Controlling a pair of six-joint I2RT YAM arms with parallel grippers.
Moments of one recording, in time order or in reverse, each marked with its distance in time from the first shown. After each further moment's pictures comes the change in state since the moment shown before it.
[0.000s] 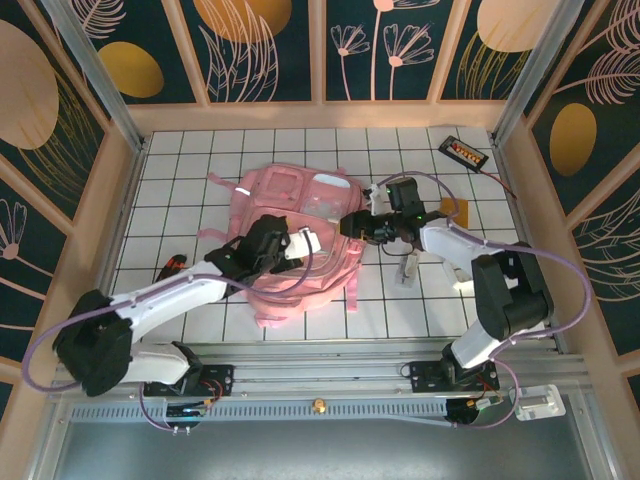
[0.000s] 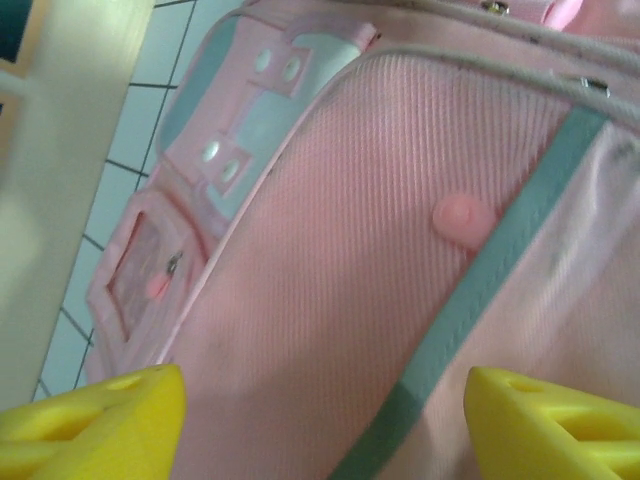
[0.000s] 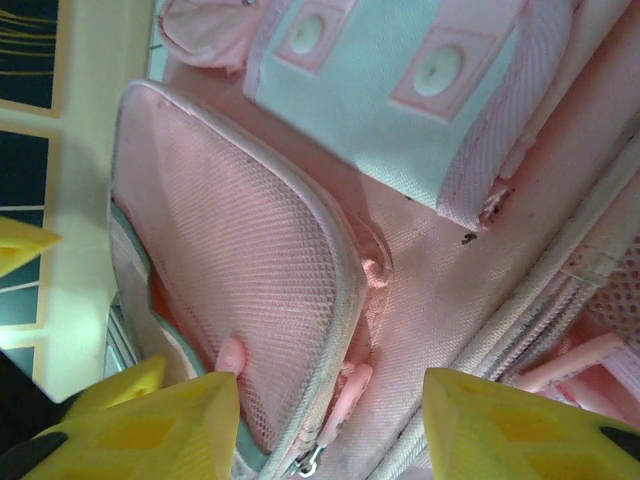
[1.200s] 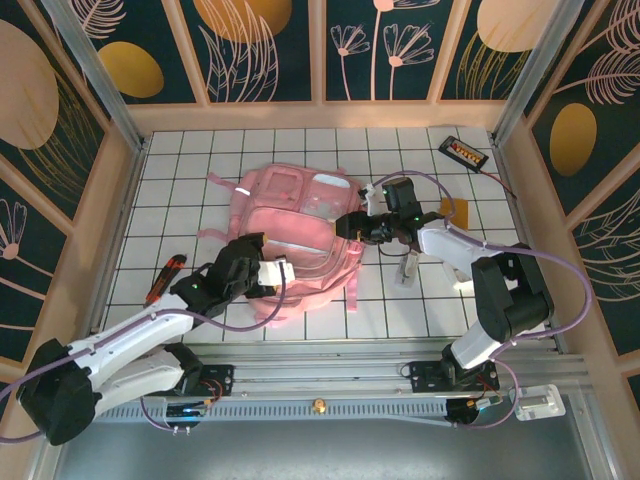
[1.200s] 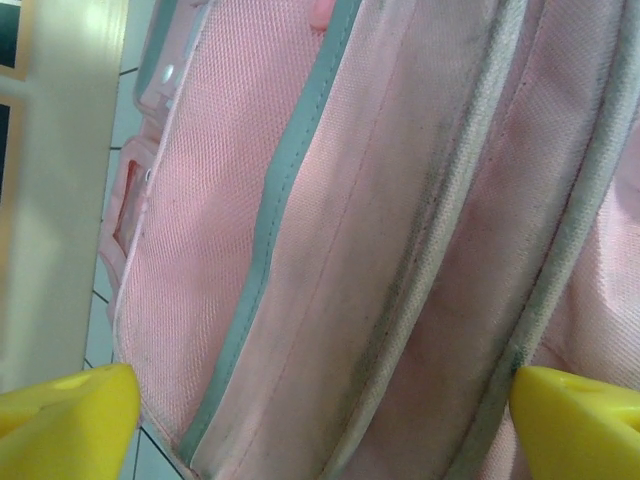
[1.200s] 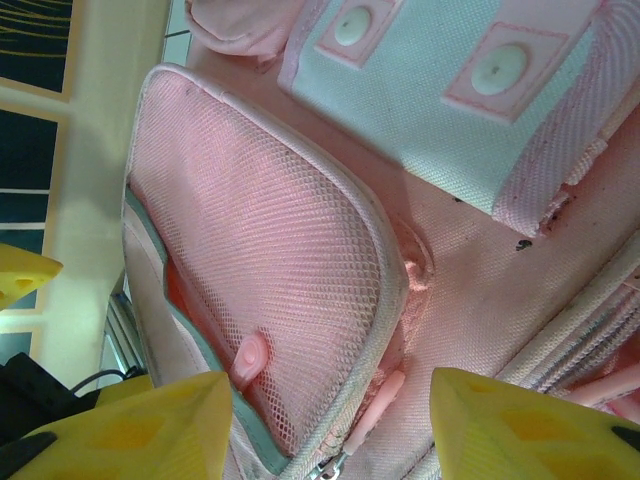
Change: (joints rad) left arm 0.034 -0.288 -0.232 -0.054 0.019 0.191; right arm 0.026 -0.018 0.000 0.014 0.008 -0.011
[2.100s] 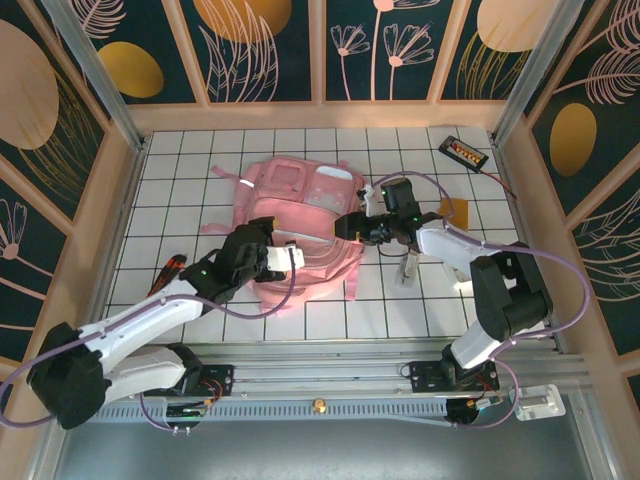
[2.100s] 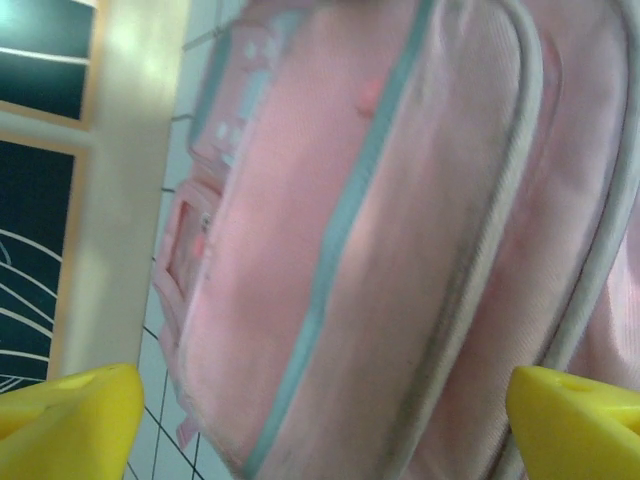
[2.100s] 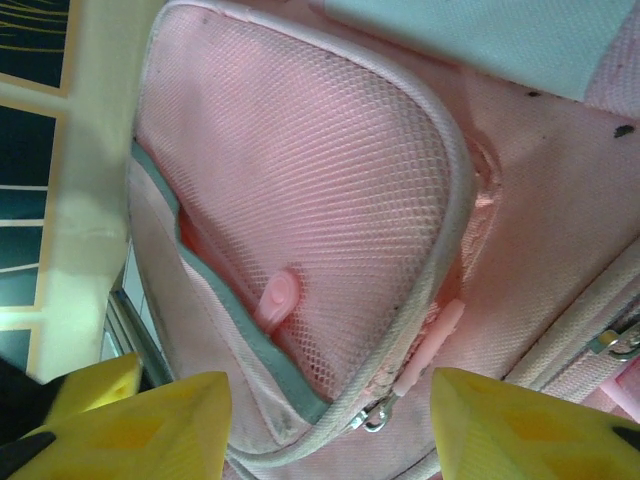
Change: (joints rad) left arm 0.000 0.081 0.121 0.055 0.026 0.033; right arm 0.006 0.016 -0.001 0.009 0.000 0.000
